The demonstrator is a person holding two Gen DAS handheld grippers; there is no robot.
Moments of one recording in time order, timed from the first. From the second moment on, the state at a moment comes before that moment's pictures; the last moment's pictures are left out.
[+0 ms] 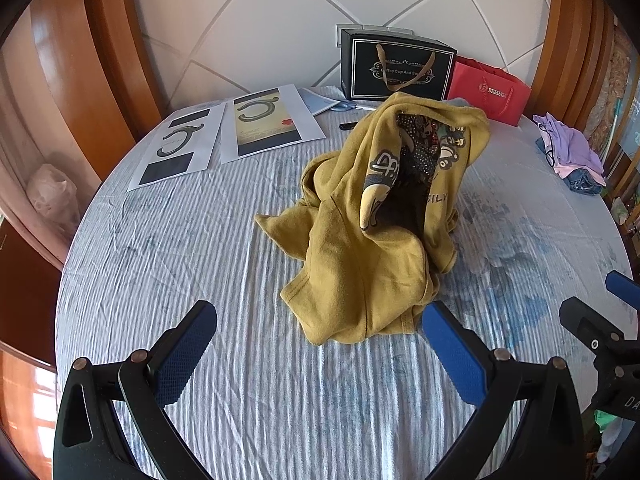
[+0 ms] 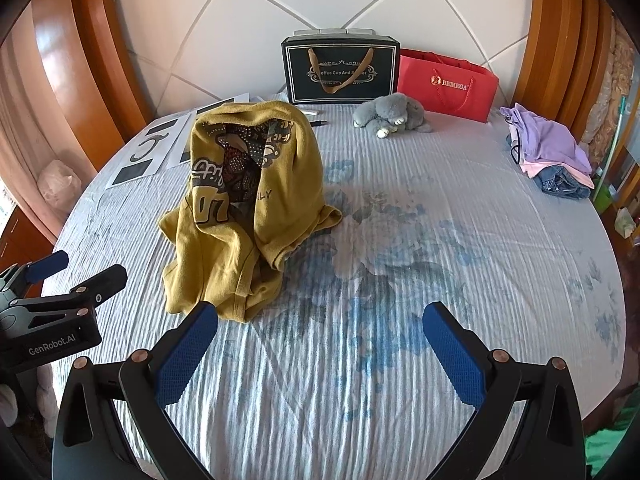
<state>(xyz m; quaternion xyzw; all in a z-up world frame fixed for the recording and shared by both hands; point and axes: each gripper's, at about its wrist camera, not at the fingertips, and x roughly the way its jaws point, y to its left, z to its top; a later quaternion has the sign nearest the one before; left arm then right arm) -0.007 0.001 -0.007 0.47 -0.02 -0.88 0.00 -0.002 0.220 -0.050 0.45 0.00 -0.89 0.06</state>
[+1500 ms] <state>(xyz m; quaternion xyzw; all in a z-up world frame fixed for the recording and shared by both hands) -0.032 -0.016 -0.028 0.50 0.00 -0.87 -0.01 -0.035 0.205 -0.063 0.48 0.01 -0.87 0.07</state>
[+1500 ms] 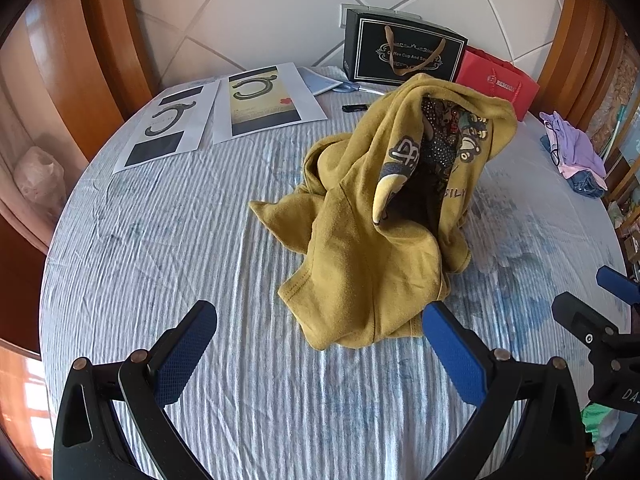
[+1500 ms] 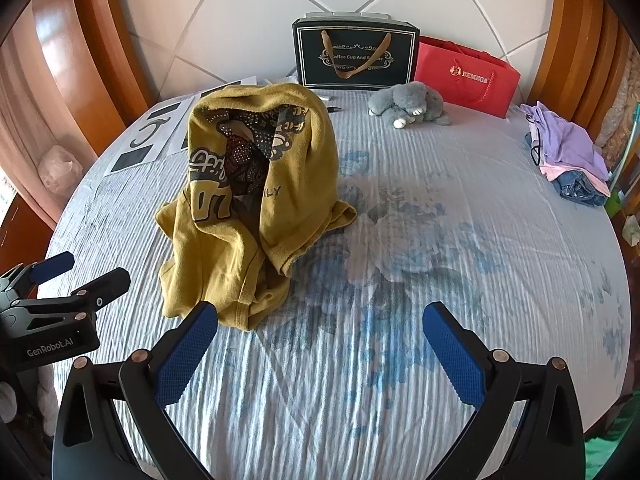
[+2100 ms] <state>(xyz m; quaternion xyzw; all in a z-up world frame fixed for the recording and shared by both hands) -0.072 -0.027 -0.060 0.51 0.03 -0.86 -0.06 -0.101 0.194 -0.067 0.45 0.01 -0.88 0.10</state>
